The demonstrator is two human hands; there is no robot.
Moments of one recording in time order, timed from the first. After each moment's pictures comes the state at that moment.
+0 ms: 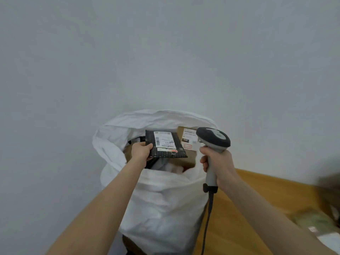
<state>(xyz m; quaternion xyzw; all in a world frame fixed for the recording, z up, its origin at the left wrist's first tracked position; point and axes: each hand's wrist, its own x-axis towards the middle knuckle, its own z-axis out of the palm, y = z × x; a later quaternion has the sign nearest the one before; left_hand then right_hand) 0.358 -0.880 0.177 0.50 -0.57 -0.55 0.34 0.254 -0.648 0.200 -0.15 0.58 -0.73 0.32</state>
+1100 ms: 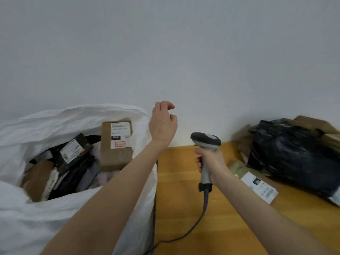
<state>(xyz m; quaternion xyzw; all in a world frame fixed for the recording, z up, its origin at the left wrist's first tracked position) 0.157 -0.764 0.175 0.14 -0.89 -0.25 0.35 0.179 -0.605 0.130 0.09 0.64 -0.73 0.23</state>
